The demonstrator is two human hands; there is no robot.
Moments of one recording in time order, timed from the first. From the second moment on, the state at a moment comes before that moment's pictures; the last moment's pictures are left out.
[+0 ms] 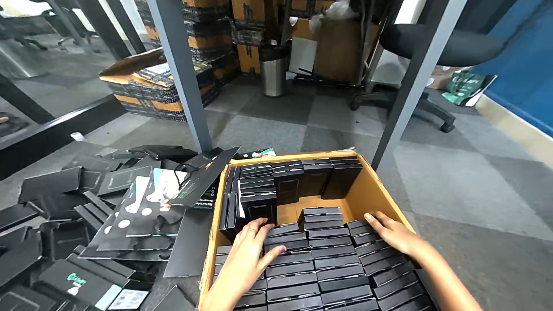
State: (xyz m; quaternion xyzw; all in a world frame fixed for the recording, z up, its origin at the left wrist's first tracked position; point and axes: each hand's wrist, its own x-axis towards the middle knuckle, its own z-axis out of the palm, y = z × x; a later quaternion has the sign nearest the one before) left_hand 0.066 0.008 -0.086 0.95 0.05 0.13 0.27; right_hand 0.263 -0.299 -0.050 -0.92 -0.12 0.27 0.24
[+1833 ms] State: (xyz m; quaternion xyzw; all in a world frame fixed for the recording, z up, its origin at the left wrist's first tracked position) left_hand 0.081 0.016 -0.044 0.89 0.41 0.06 0.20; right_hand 0.254 -0.330 -0.081 -0.80 -0.21 -0.08 0.56
